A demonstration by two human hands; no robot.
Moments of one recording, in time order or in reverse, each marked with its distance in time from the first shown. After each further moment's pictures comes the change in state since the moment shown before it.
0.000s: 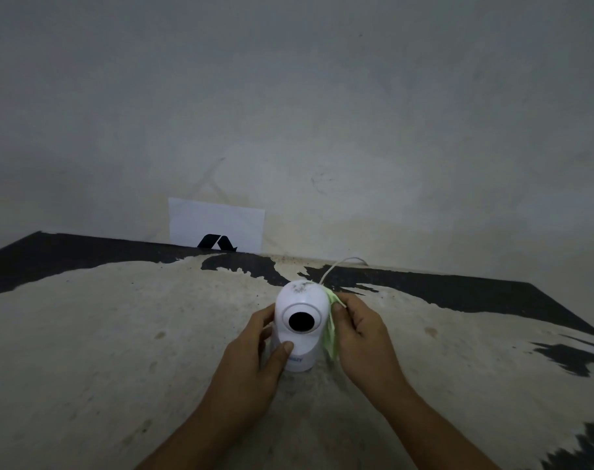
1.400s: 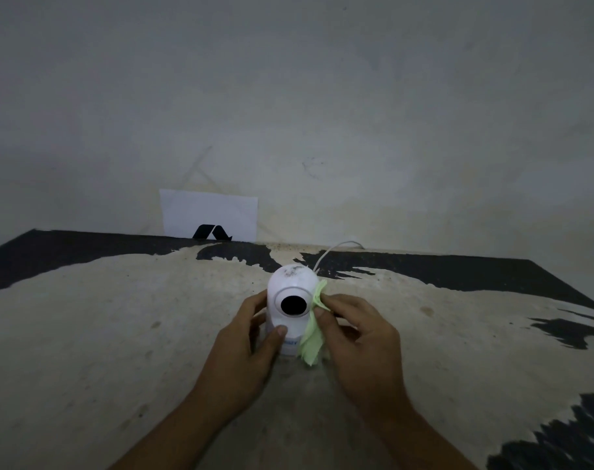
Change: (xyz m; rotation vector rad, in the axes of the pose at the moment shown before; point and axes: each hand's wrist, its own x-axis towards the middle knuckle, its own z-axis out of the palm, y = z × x) left_hand -0.003 0.000 0.000 0.045 -0.008 0.013; right_hand -0.033 -0.004 0.000 0.024 0.193 -0.170
